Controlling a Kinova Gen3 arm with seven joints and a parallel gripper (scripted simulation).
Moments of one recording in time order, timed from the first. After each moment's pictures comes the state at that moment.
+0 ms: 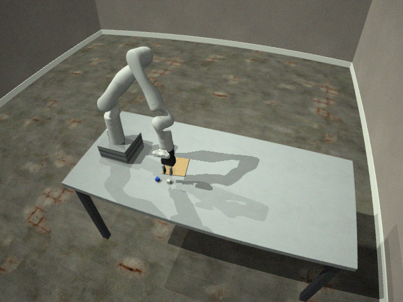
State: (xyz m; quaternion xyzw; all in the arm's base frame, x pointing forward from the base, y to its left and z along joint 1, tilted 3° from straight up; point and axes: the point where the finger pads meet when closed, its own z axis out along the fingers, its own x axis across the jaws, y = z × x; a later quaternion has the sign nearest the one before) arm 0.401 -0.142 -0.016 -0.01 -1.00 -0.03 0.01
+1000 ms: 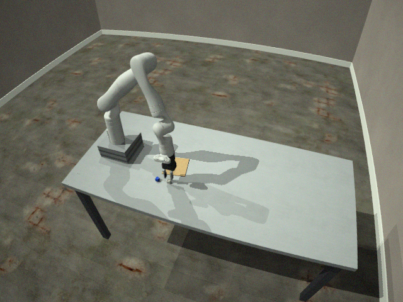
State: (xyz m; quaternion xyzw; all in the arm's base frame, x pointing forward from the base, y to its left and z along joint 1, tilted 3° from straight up) arm 0.401 -0.141 -0.052 -0.01 -1.00 -0.03 0.00
